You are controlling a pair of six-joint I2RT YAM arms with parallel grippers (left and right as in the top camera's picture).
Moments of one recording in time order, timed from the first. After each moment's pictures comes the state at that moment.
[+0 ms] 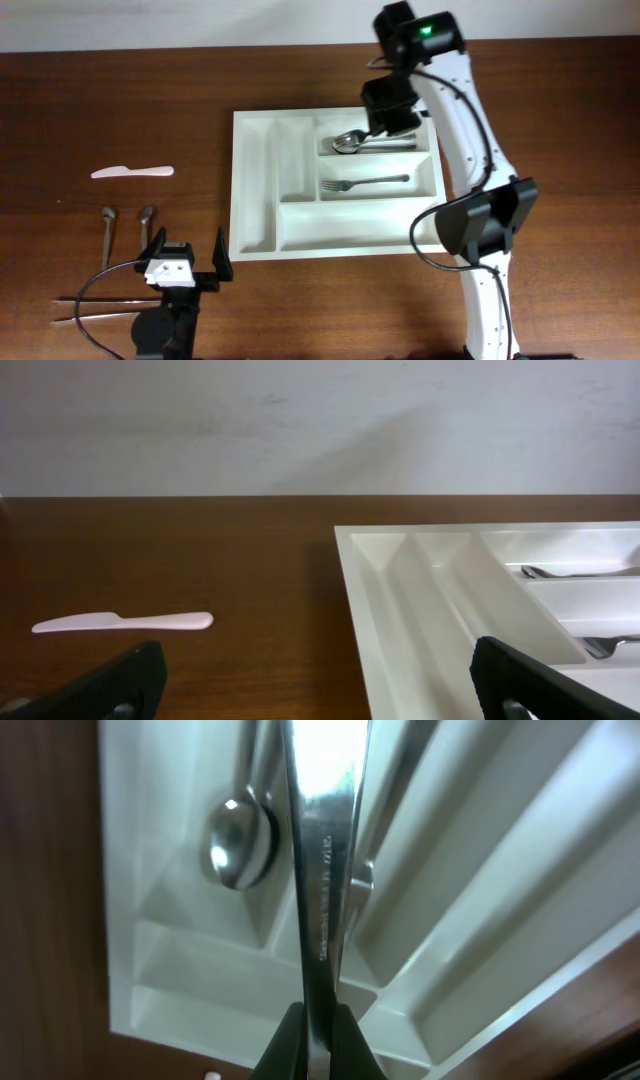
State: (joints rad) left arm -0.01 0.01 0.02 -0.10 0.02 -0.02; right arm 0.31 2.37 2.57 -1.69 -0.19 1.52
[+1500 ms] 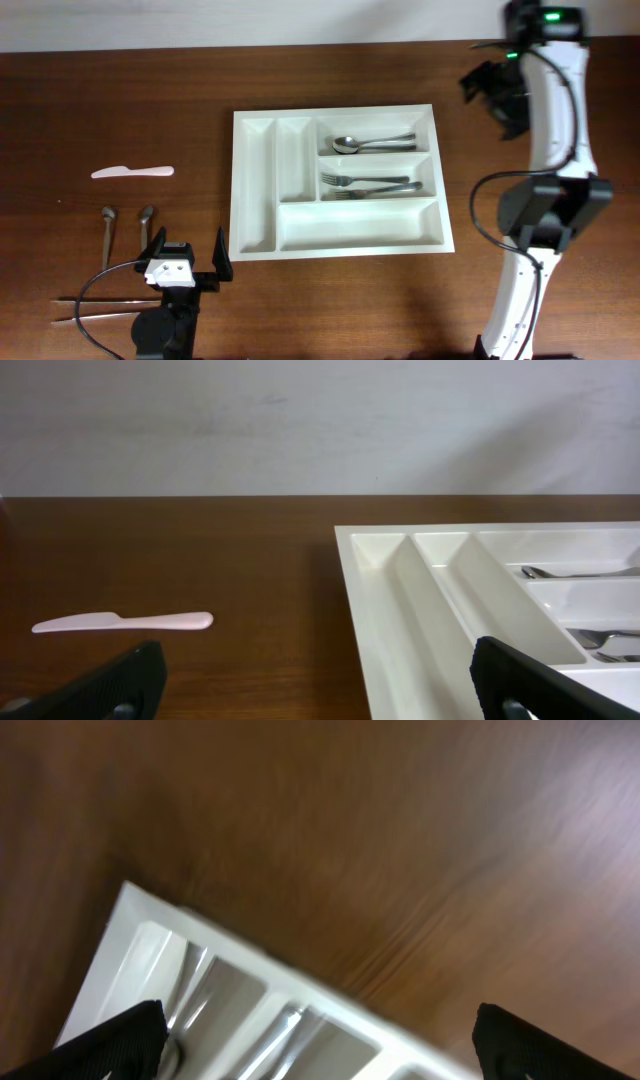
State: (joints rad) left arm -0.01 0.01 0.02 -0.10 0.02 -0.02; right arm -0.13 2.37 2.58 -1.69 -0.02 0.82
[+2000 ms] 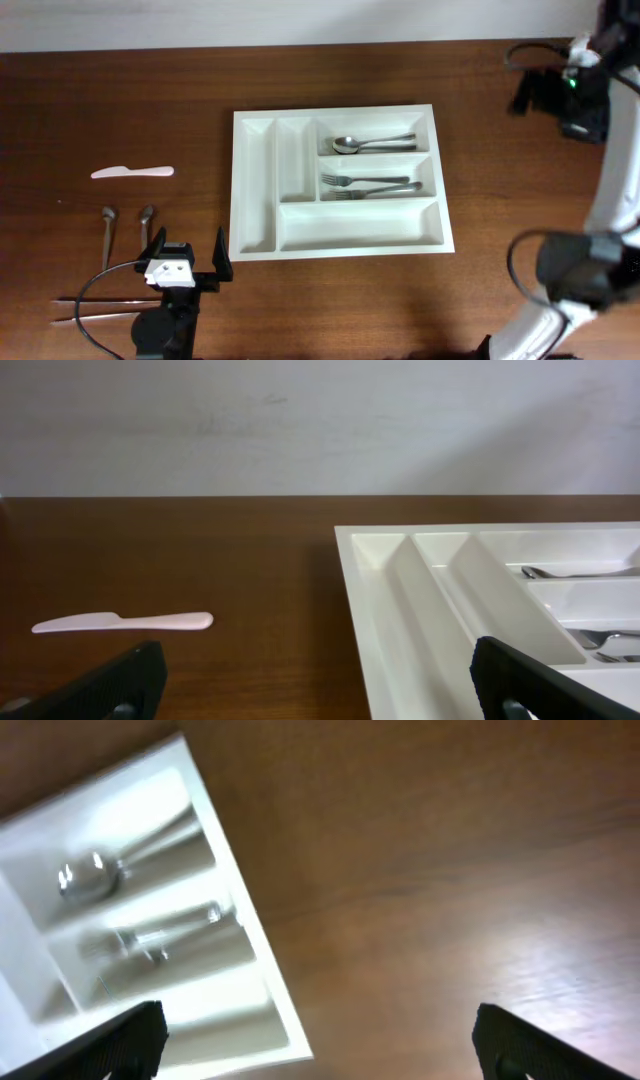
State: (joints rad) left arm -0.01 0.01 0.02 -0.10 0.02 -0.02; right arm -0.28 1.98 2.32 -1.69 -0.14 0.10
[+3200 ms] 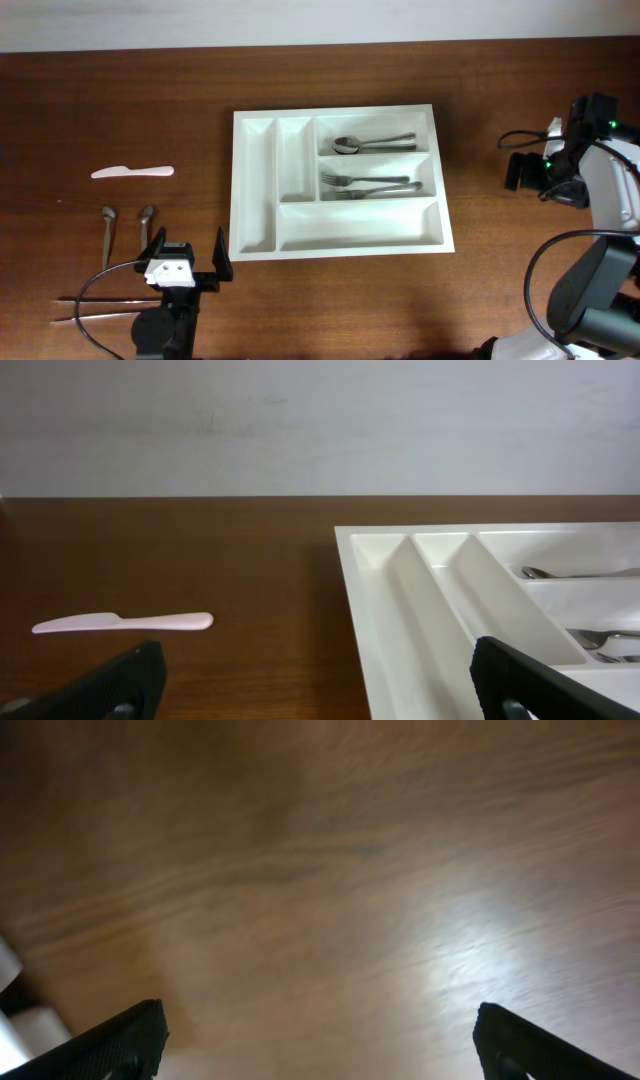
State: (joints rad) left arm -0.01 0.01 0.02 -0.10 0.02 -0.02; right arm -0.38 1.77 1.39 -1.03 0.03 -0.06
